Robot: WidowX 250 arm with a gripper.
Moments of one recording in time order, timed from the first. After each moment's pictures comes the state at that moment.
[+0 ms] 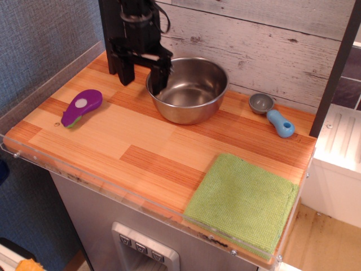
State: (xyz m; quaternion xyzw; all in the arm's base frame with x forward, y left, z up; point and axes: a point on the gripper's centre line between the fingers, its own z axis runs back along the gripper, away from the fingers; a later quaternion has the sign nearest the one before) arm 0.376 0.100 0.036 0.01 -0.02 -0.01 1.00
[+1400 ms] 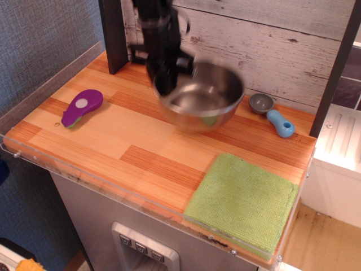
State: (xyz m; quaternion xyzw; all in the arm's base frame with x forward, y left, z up) arm 0.364 0.053 0.075 -0.06 -0.07 -0.02 1.00
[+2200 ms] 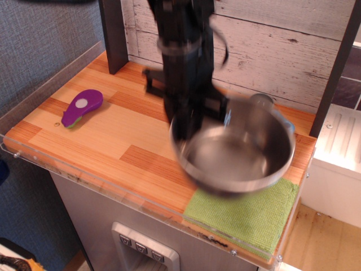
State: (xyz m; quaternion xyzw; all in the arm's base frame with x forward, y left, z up) arm 0.258 -0.030 0.079 -0.03 -0.03 -0.09 1.00
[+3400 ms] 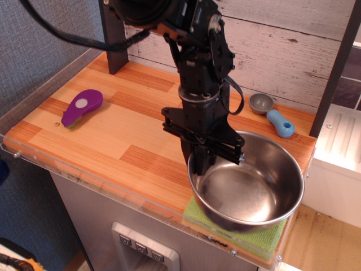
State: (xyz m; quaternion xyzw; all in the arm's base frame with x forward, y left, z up) arm 0.269 -0.048 0.040 -0.04 -0.03 -0.09 0.99
